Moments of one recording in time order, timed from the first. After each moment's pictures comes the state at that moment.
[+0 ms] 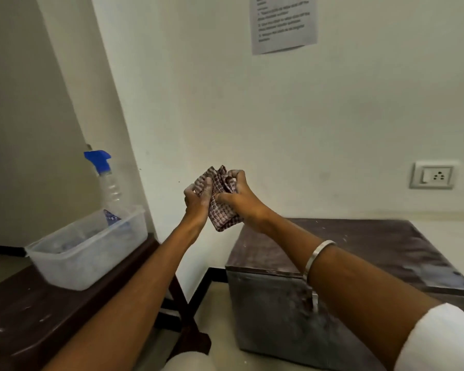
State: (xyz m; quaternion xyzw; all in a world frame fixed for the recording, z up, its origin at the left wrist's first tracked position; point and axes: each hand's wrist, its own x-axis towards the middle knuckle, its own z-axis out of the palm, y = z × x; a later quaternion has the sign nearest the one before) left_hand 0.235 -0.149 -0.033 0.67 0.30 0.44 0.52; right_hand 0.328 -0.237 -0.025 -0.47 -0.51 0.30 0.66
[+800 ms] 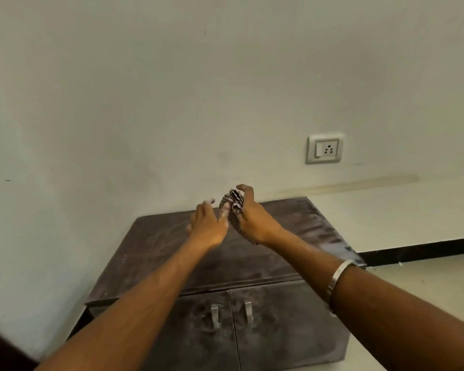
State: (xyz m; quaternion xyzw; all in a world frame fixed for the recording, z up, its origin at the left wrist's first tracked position) left_hand 0.510 -0.234 -0.167 0.89 0.29 0.19 0.28; right_hand 0.575 -0.353 -0.156 -0.76 -0.46 0.02 0.45
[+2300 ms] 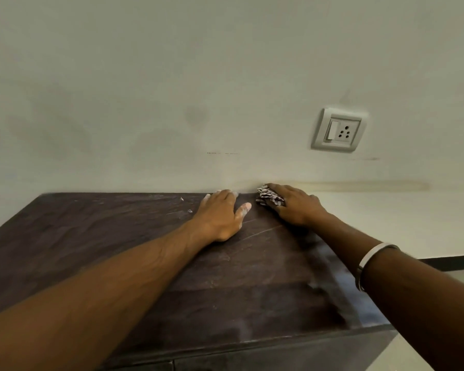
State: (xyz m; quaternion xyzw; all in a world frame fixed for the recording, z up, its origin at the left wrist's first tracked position) left_hand 0.681 -0.203 -0.247 0.98 0.09 0.08 0.15; right_hand 0.821 -0.367 -0.245 -0.94 -0.31 -0.04 0.09
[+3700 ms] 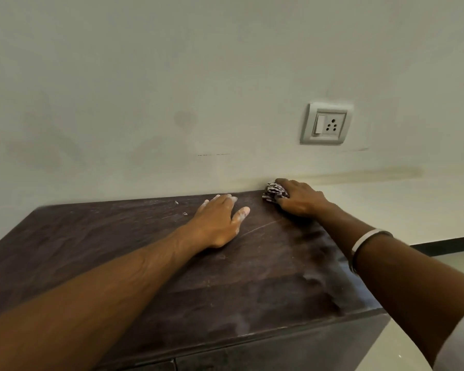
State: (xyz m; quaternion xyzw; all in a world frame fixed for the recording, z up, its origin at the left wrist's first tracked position) left_hand 0.666 -0.212 -0.242 0.98 0.06 0.04 0.16; right_hand 0.841 -0.388 -0.243 -0.96 -0.26 -0.01 0.13
